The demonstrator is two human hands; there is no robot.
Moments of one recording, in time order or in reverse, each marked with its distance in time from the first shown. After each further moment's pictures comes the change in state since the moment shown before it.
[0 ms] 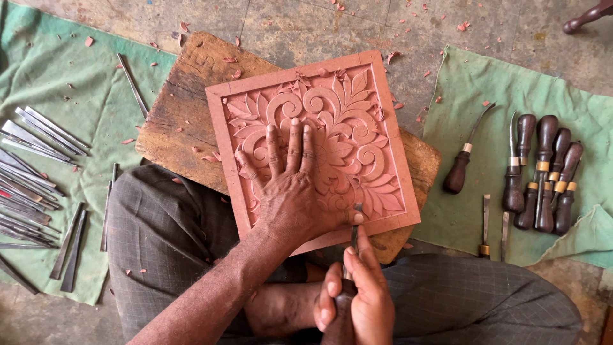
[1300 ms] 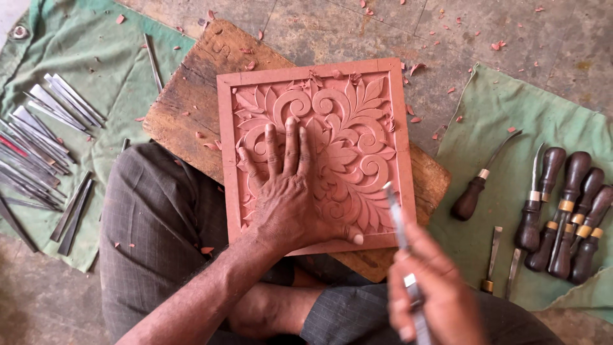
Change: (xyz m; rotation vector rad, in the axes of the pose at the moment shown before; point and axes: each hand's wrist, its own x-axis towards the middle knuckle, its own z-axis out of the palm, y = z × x) left_hand -0.003 0.012 0.003 0.010 0.047 -0.039; right_hand 0.022 -0.118 -0.056 -0.500 -0.386 0.002
